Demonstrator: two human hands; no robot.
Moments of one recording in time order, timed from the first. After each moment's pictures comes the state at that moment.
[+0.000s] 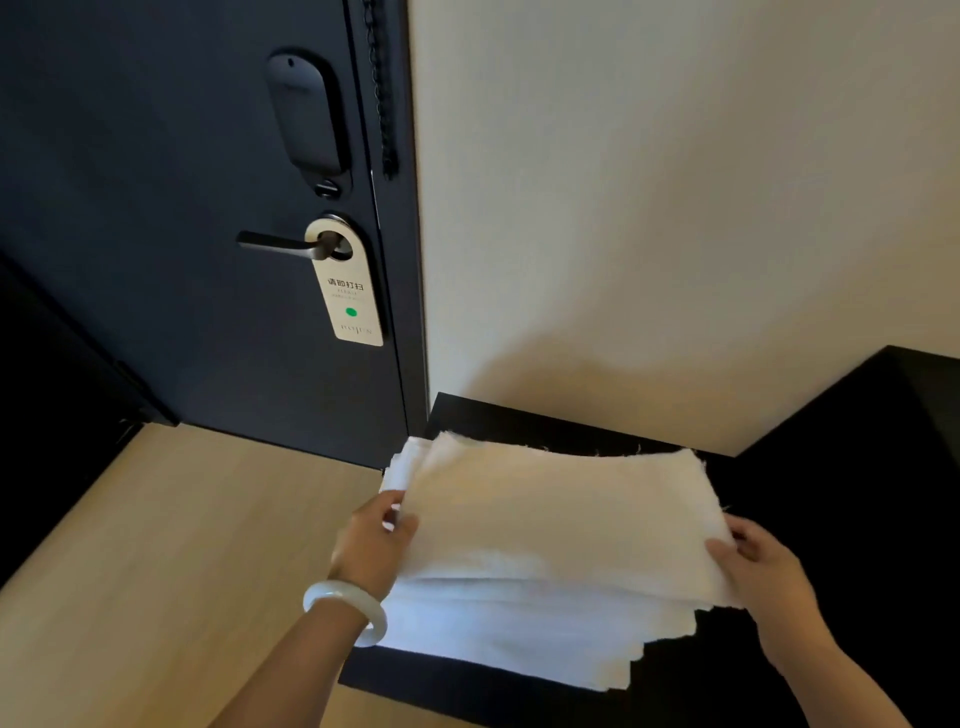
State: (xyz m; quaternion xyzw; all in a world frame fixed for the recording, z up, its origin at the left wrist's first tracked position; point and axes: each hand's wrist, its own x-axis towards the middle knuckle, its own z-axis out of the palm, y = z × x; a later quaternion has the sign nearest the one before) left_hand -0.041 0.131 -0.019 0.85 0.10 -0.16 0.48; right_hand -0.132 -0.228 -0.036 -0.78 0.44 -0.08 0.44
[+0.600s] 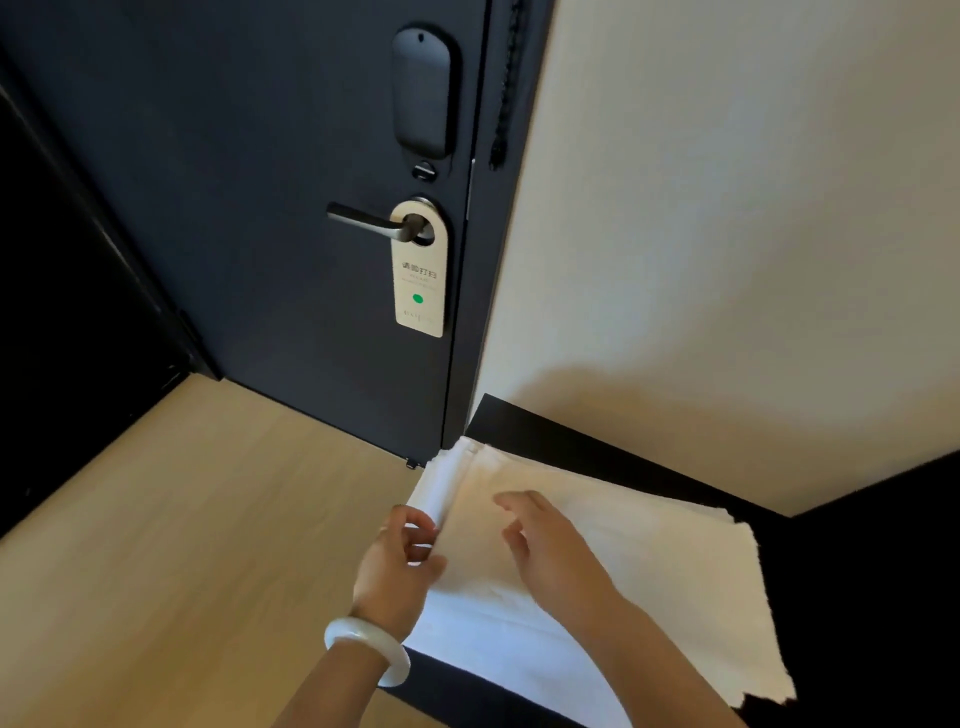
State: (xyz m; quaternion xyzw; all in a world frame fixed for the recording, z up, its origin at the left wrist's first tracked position) left_hand -0.063 0.150 -0.053 0.79 0.18 -0.13 0.58; right_hand -0.049 -0.029 -0.009 -0.95 -0.04 0.15 0.26
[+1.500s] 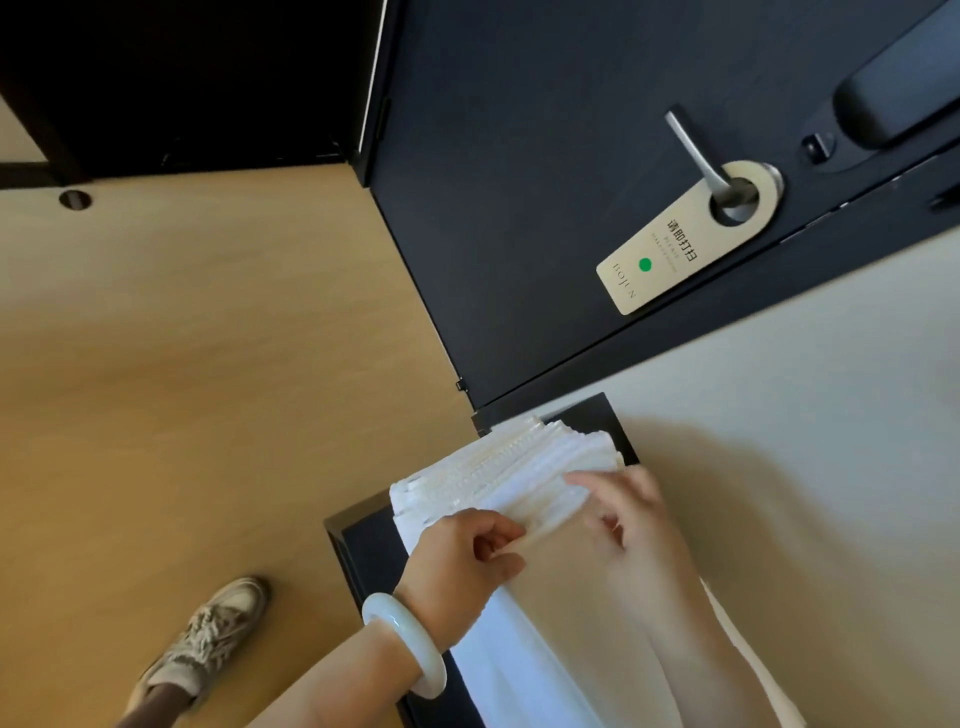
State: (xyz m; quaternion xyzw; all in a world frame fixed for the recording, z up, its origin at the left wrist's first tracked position) left_hand -0.107 0.141 -0.081 0.69 0.24 -0.09 0.68; right_hand 0.006 -0.009 -0.022 -0.93 -0.26 0.15 0.20
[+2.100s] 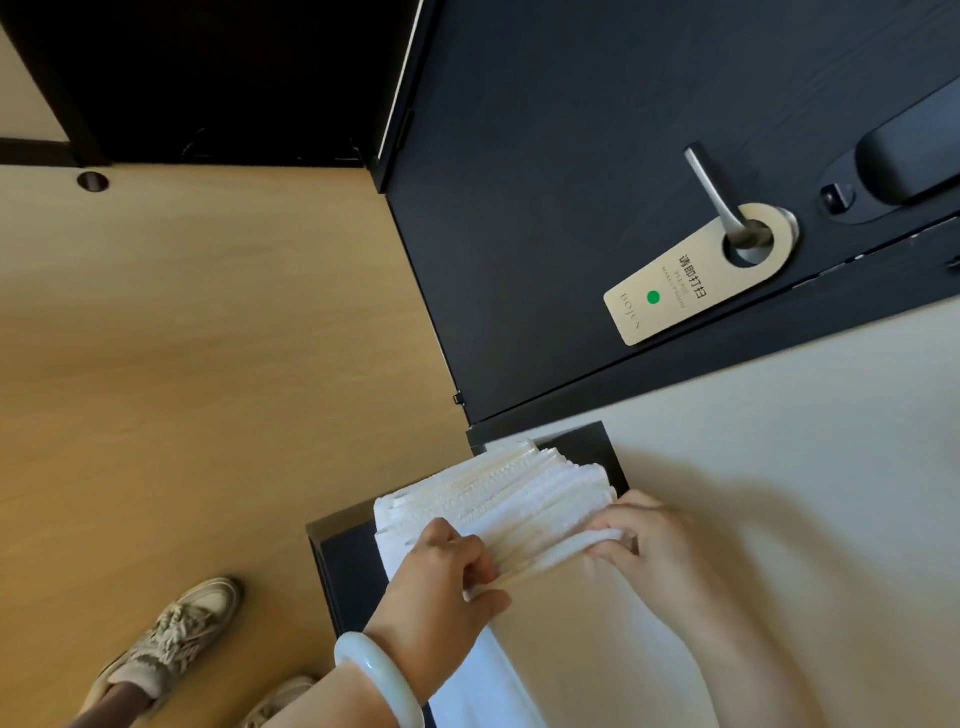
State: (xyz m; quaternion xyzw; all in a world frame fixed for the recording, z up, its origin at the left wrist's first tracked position) left_hand -0.104 0.138 -0.086 0.77 0.24 -0.09 0.59; right_hand 0.064 -0.017 -0.007 -0.92 -0.32 0.22 0.02
